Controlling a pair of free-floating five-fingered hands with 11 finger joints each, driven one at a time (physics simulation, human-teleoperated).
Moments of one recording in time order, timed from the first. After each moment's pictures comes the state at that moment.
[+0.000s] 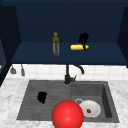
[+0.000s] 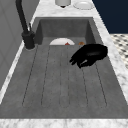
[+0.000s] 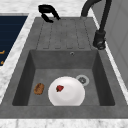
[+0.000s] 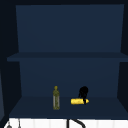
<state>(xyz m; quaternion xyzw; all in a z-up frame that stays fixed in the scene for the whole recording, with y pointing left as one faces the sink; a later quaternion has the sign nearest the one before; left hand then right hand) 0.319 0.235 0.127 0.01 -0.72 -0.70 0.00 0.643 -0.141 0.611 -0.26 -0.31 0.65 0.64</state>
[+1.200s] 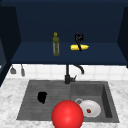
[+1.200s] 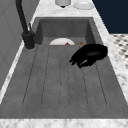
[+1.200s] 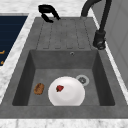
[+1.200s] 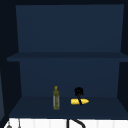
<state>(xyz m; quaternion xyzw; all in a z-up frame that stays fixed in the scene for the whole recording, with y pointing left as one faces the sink) 0.319 0.235 0.127 0.01 -0.72 -0.70 0.00 0.605 -0.085 0.616 -0.38 -0.31 0.63 0.60</state>
